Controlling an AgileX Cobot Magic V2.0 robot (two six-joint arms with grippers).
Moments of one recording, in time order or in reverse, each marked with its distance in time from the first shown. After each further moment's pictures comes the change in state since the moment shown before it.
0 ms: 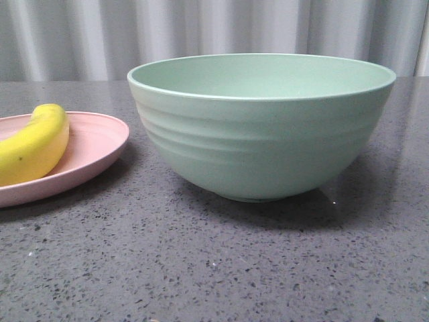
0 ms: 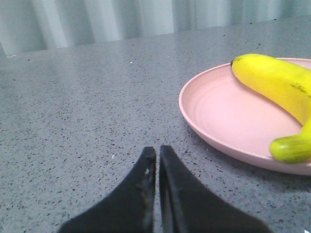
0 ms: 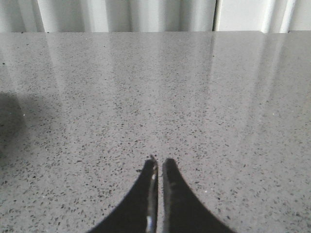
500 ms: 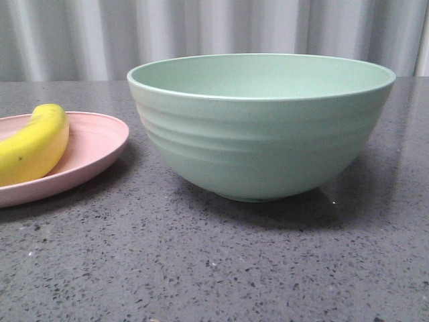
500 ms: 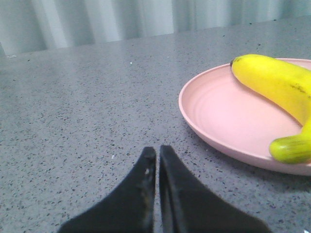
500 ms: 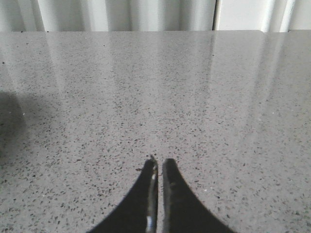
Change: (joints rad) left arm 0.000 0.000 0.000 0.000 -0.002 0.000; right arm 0.000 0.000 0.000 0.000 0.000 0.000
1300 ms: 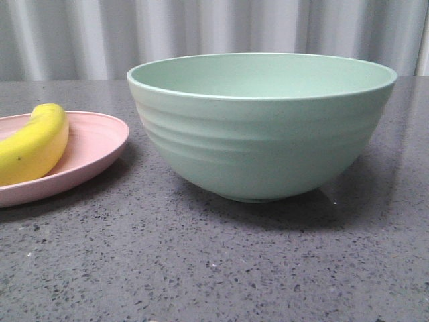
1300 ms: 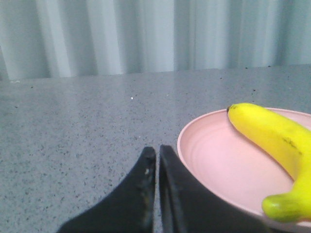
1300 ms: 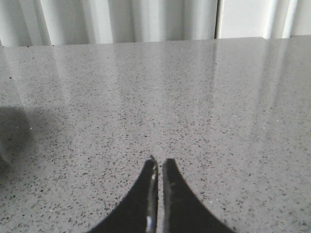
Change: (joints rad) left arm 0.000 0.000 -0.017 -0.073 -0.111 0.000; right arm 0.000 0.000 -0.015 0.035 -0.015 0.000
